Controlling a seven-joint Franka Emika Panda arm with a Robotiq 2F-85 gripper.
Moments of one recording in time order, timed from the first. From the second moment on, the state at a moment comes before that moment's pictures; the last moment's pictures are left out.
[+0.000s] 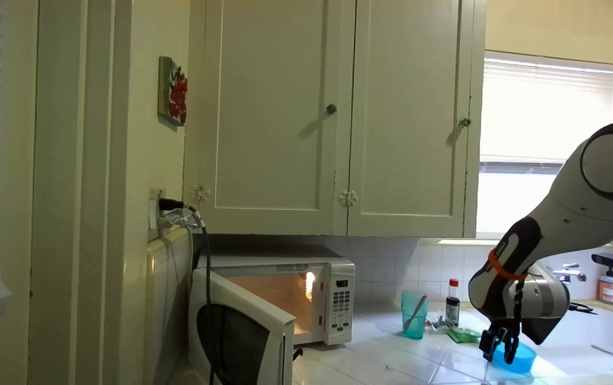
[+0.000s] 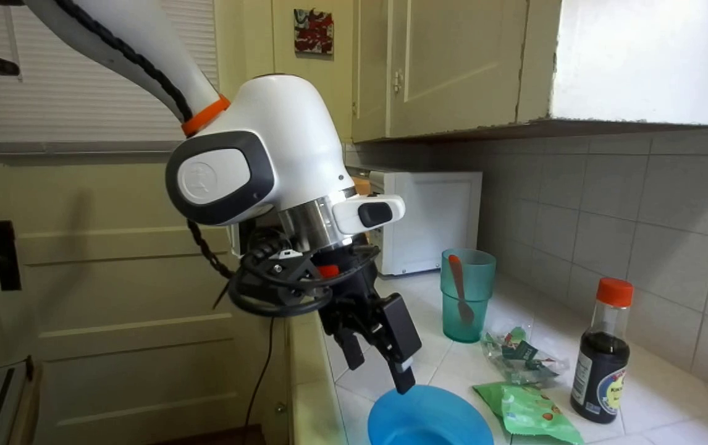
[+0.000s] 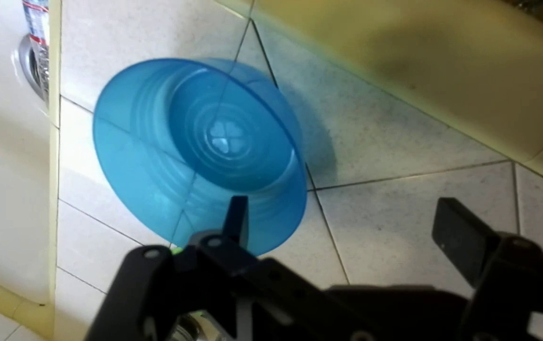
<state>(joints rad) 0.20 0.15 -0.84 -2.42 0.05 2.87 -0.68</state>
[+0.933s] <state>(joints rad) 0.05 0.26 -0.74 -2.29 0.26 2.74 -0.71</state>
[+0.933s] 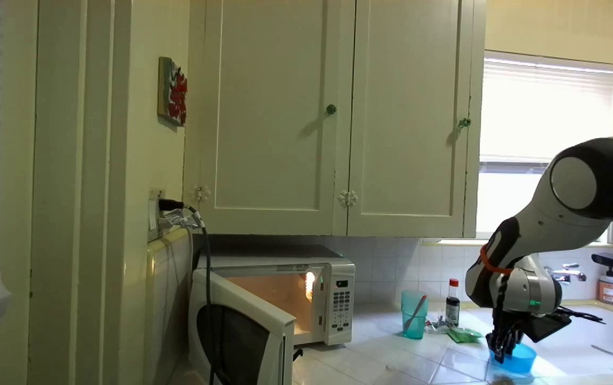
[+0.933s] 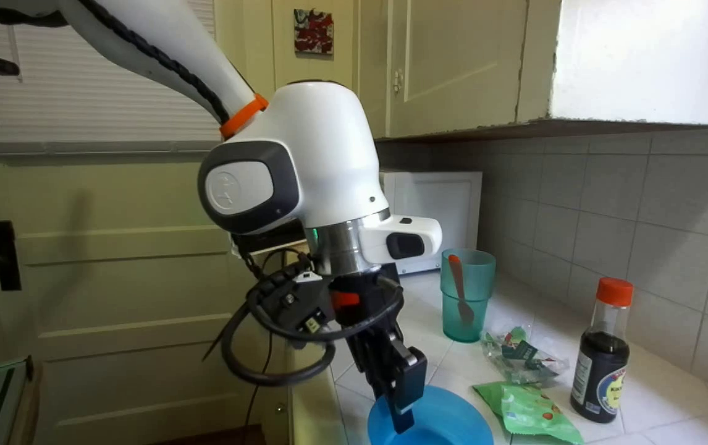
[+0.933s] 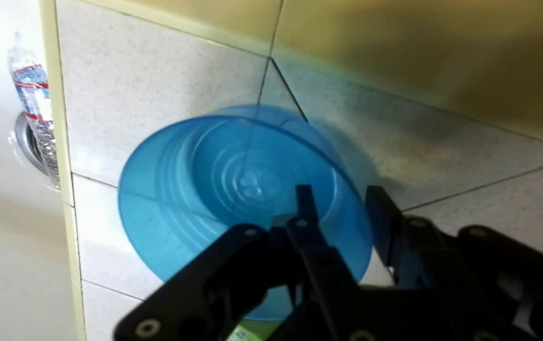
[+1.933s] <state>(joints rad) -0.24 0.01 -0.22 -2.48 0.02 2.74 -0.95</state>
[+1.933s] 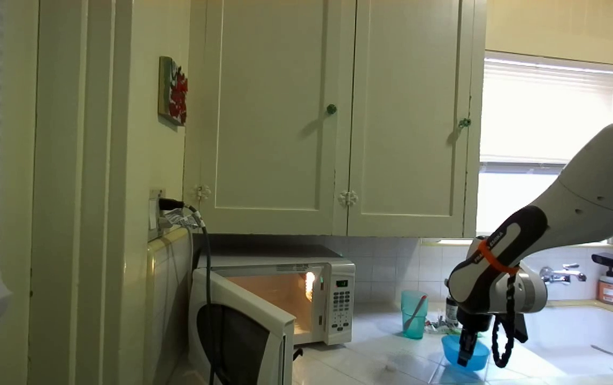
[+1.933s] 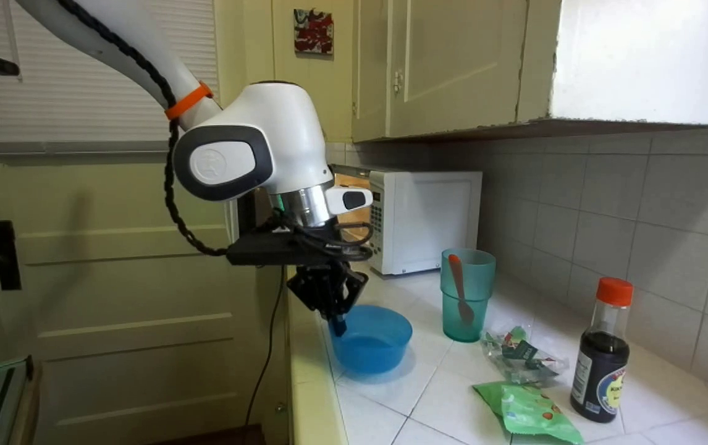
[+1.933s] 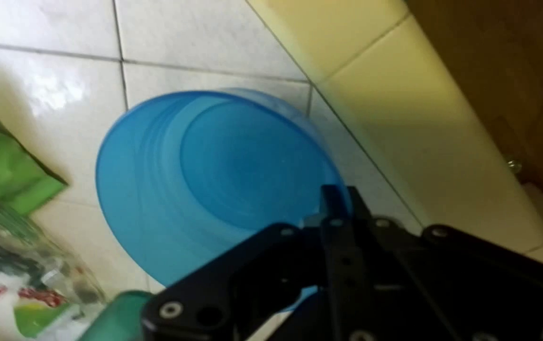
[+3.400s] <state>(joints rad) 0.08 -0.13 -0.09 -2.51 0.32 2.71 -1.47</state>
